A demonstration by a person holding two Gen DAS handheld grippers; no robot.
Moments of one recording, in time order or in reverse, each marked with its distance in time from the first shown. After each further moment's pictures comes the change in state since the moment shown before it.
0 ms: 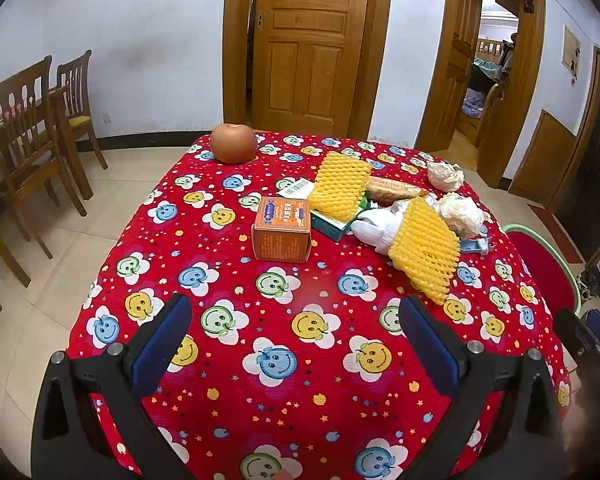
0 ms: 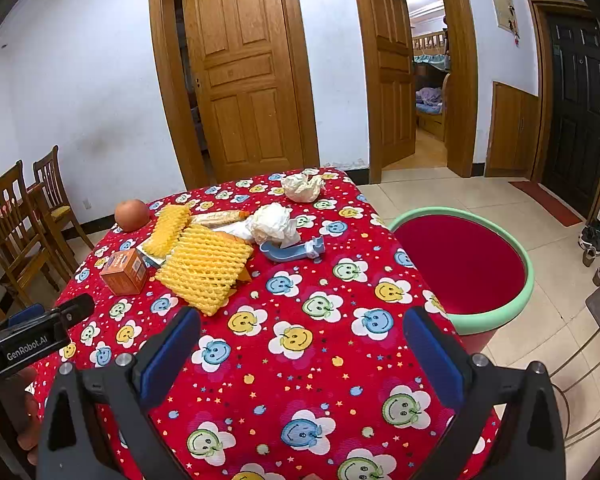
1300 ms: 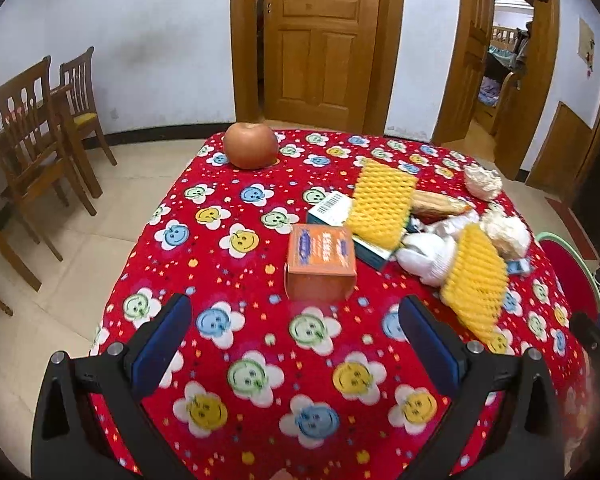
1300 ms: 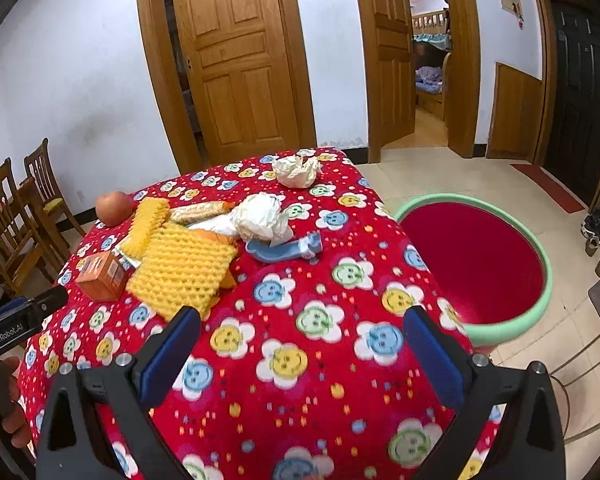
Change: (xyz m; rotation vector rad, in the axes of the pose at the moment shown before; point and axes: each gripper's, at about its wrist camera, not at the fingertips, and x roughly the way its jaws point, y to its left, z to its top) left arm 0.048 0.022 0.037 -0.001 0.057 0.052; right arm 0.054 -0.002 0.025 0.004 0.091 0.000
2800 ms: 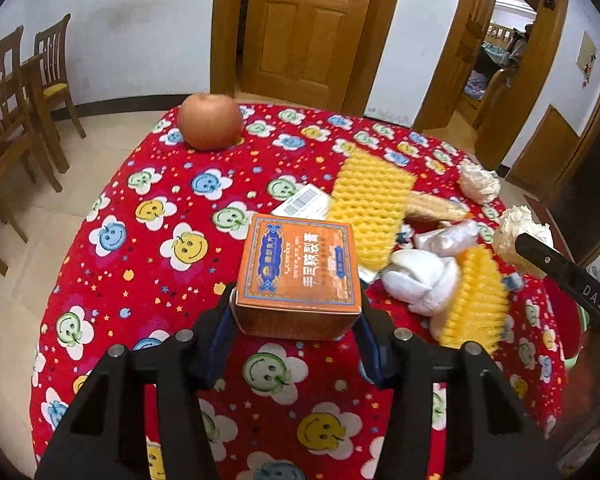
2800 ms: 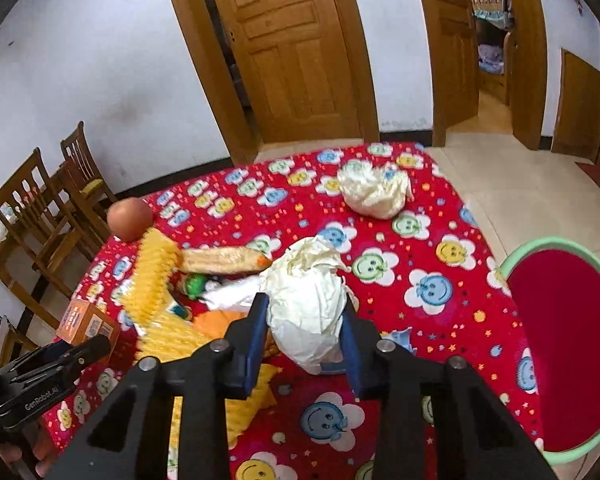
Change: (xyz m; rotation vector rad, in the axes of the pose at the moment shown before) left arm 0.044 -0.011 0.020 -0.033 0.085 -0.120; right arm 0.093 0.022 0.070 -0.042 0.086 0.215
